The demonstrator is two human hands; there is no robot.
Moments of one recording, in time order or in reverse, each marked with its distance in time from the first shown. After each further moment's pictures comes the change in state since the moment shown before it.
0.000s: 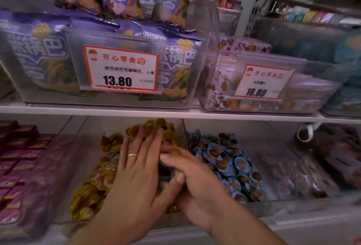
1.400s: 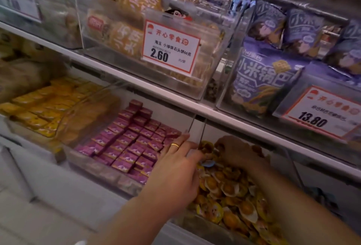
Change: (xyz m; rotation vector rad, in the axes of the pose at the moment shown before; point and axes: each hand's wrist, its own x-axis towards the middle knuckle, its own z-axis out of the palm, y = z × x) left_hand -0.054 -0.125 -0.075 0.087 0.080 -0.264; right_hand 0.227 0.027 0.036 -2.108 -0.119 -0.238
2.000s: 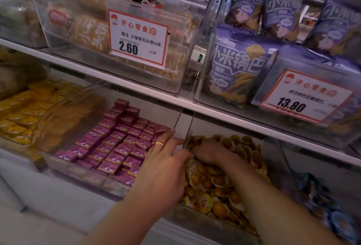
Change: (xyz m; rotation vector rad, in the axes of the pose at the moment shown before) left_hand 0.000 0.003 0.009 0.005 0.048 0.002; right_hand 0.008 -0.038 0.024 0.044 -0.225 0.117
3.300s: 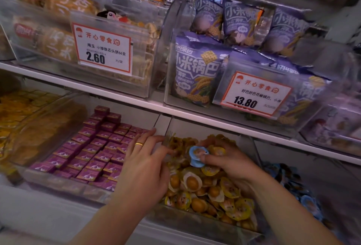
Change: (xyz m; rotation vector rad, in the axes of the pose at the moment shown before) left_hand 0.003 0.014 0.000 0.003 0.208 0.064; right_hand -0.134 0.048 -0.024 1.112 0.247 -0.166
